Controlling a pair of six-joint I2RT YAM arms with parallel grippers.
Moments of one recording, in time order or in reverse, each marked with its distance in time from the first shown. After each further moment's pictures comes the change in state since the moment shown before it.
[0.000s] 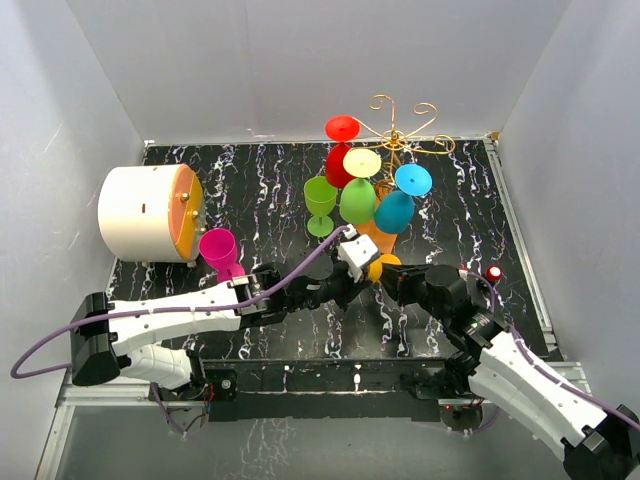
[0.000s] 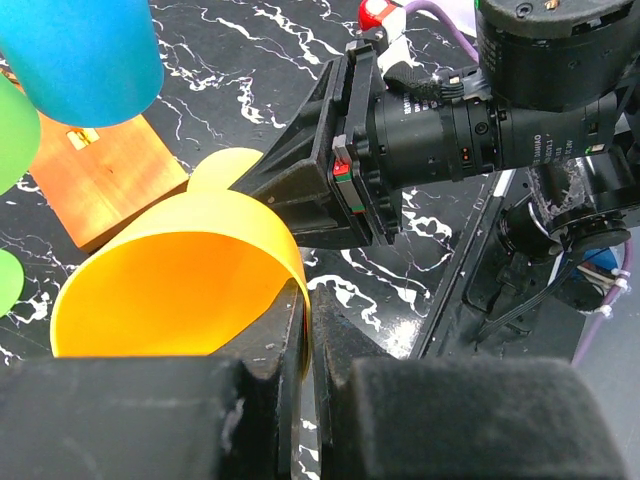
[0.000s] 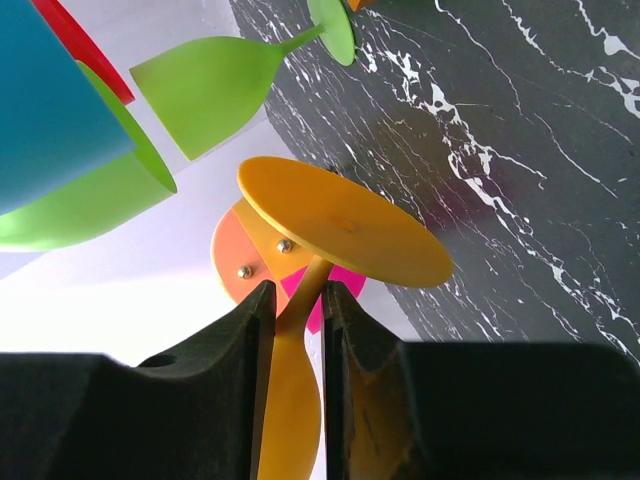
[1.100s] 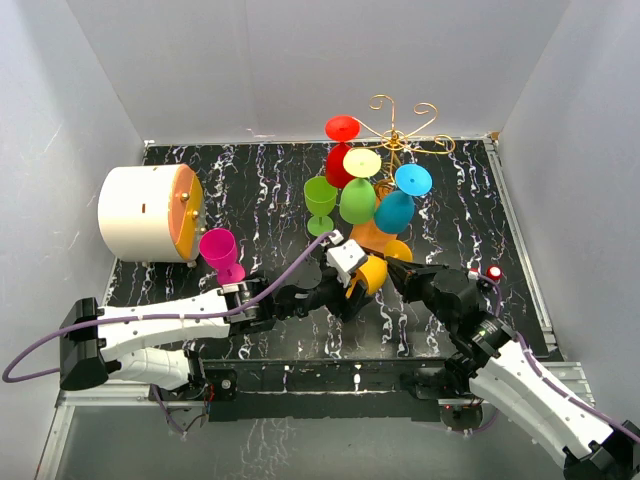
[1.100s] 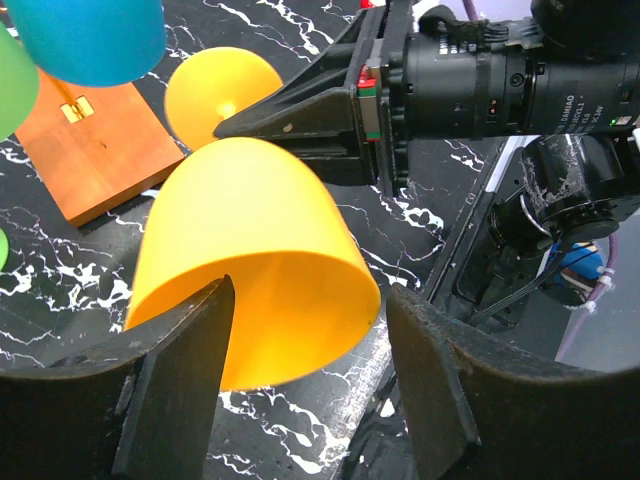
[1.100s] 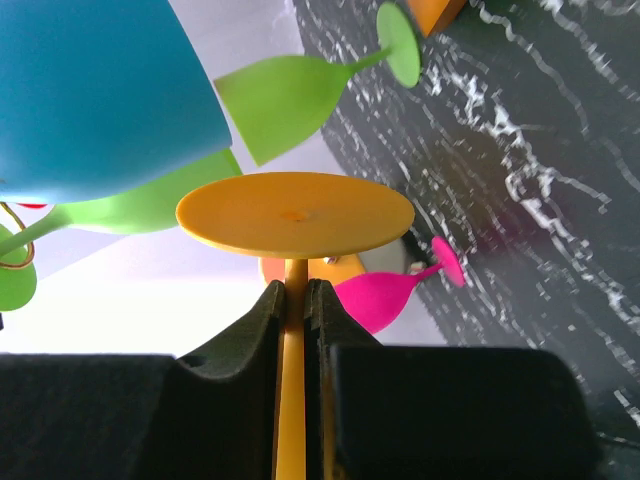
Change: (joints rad) left arm -0.013 -0.060 -0.085 0.033 -0.027 -0.046; right arm -0.001 -0.080 -0.005 0.033 0.077 0.022
